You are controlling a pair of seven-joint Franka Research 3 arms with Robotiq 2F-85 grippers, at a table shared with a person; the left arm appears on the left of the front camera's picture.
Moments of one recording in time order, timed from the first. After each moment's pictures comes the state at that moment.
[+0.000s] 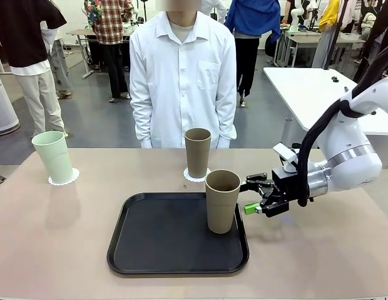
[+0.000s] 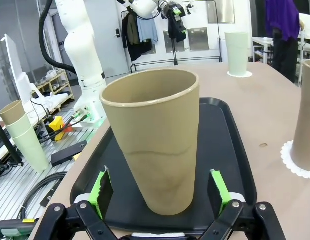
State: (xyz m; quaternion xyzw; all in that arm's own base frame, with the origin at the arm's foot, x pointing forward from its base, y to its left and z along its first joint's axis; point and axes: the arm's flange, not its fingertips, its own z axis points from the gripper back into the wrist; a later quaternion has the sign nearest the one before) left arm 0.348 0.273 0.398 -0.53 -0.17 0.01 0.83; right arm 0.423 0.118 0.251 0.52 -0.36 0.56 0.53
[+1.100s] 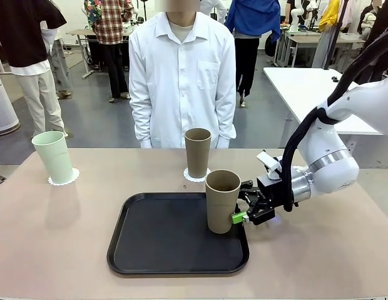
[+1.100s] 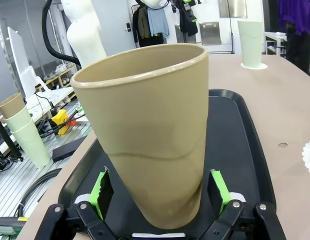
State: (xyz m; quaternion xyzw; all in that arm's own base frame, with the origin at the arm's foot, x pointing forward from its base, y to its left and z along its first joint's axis) left arm 0.348 0.273 0.398 -0.53 -0.17 0.01 0.83; right arm 0.426 0.152 0.229 0.53 -0.34 0.58 0.52
